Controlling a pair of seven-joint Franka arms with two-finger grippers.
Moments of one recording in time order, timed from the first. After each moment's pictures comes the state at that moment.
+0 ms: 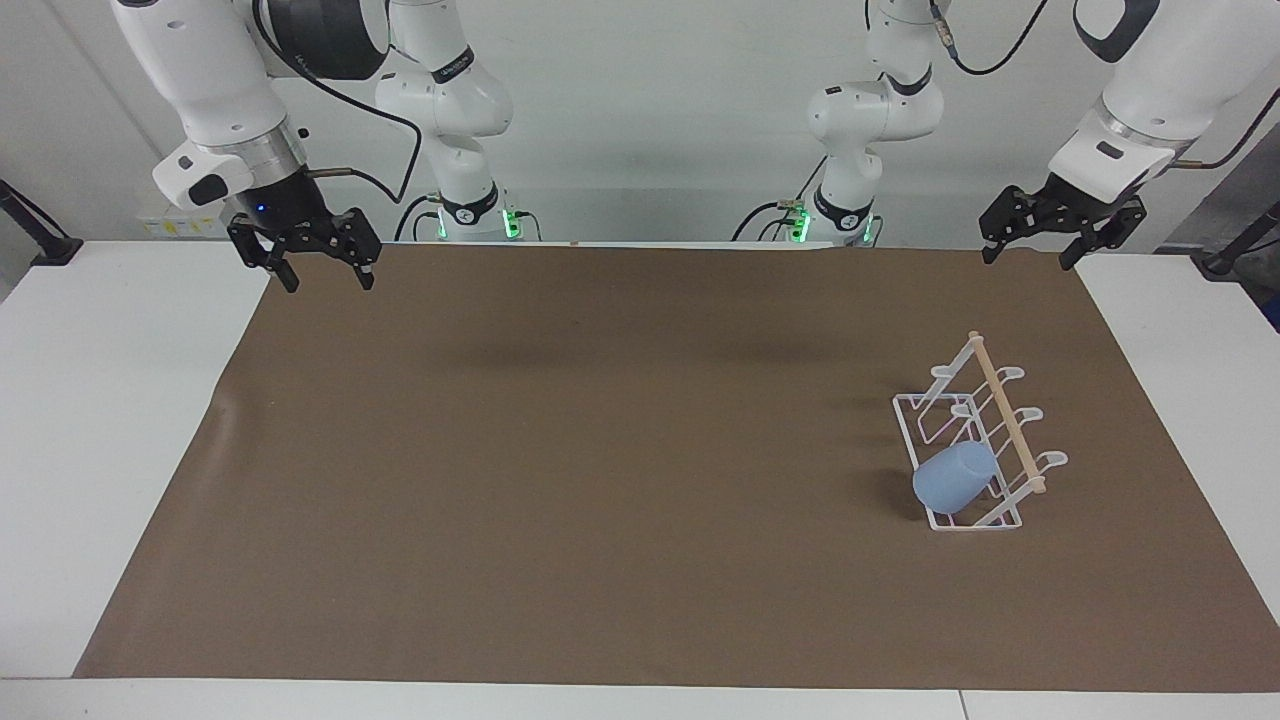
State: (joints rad) left arm 0.02 0.00 -0.06 -1.50 0.00 1.42 0.11; right arm -0.12 -0.09 0.07 -1.75 0.05 1.74 -0.06
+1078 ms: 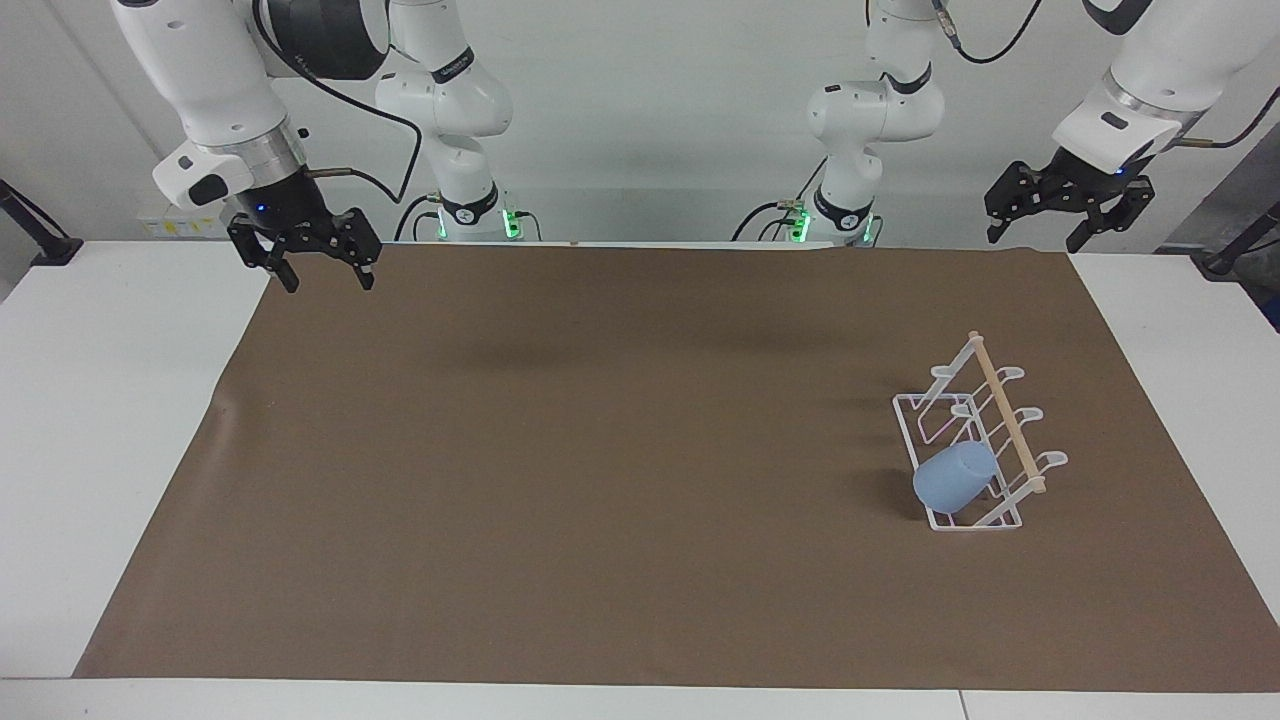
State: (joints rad) left arm -0.03 -0.03 -0.01 -1.50 0.00 1.40 0.19; right arm -0.12 -0.09 0.07 -1.75 0.05 1.74 -0.06
